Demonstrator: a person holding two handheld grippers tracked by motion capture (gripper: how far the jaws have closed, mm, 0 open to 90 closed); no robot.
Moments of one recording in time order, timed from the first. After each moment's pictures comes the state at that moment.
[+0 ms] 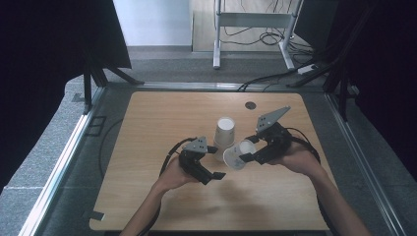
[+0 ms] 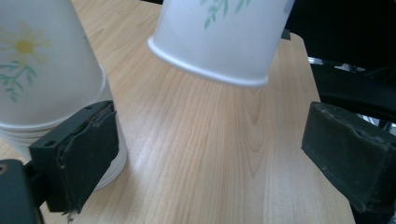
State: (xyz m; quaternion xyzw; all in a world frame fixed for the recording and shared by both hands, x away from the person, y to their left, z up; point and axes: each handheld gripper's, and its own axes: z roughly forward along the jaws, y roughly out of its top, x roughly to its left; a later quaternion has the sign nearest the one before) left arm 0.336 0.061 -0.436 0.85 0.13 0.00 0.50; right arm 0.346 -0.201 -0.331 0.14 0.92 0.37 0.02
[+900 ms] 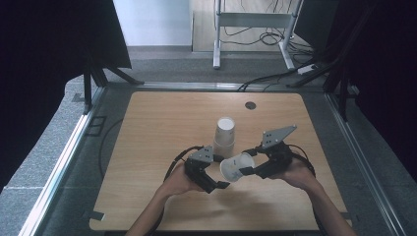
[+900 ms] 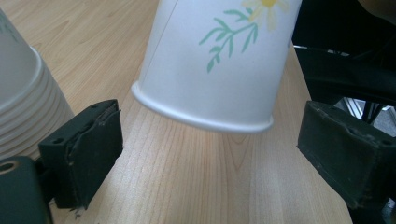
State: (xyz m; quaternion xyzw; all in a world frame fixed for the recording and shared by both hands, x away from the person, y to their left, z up) left arm 0.324 0.046 -0.454 0.86 0.09 -0.01 0.50; right arm 0.330 -0.217 -0.379 0.12 0.89 0.45 -0.01
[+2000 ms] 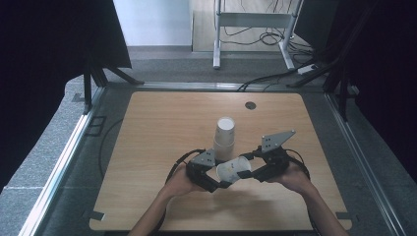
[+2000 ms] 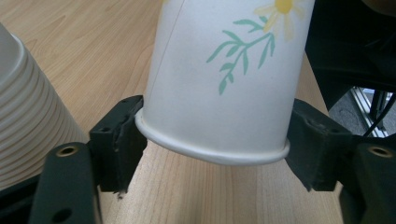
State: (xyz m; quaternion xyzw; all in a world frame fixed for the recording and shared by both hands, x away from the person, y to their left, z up) left arm 0.323 0.042 -0.464 0.87 0.08 0.00 0.49; right arm 0.330 -0.217 -0.400 0.11 0.87 0.48 -0.03
